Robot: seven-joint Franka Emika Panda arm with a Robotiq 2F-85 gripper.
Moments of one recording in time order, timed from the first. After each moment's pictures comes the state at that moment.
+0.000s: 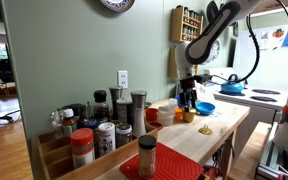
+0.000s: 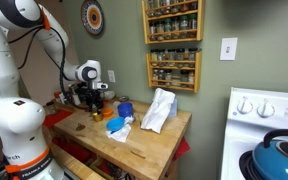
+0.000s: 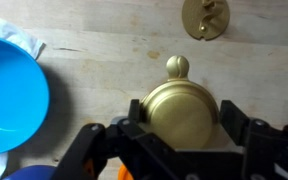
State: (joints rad) arm 0.18 0.05 0.16 -2.50 0.08 2.36 0.18
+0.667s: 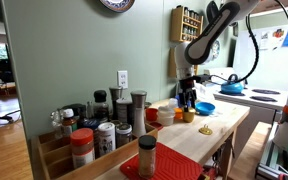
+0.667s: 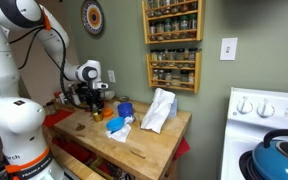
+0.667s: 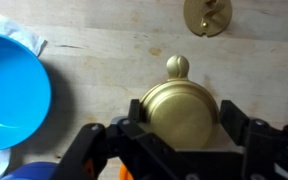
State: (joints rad) arm 0.18 0.05 0.16 -2.50 0.07 2.36 0.19
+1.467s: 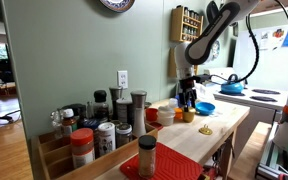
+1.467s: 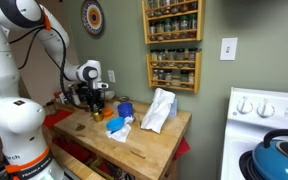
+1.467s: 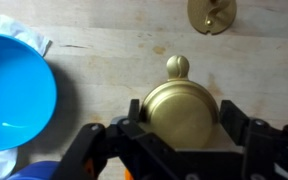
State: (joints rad) arm 0.17 0.05 0.15 -2.49 0.05 2.36 0.22
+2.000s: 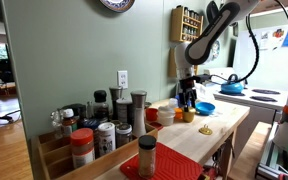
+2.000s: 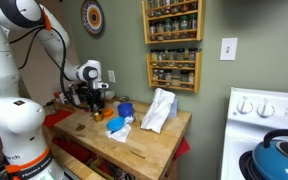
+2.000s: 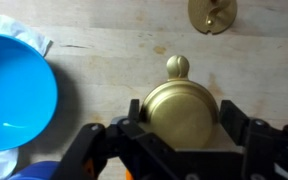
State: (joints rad) arm 0.17 0.05 0.15 -2.49 0.05 2.36 0.22
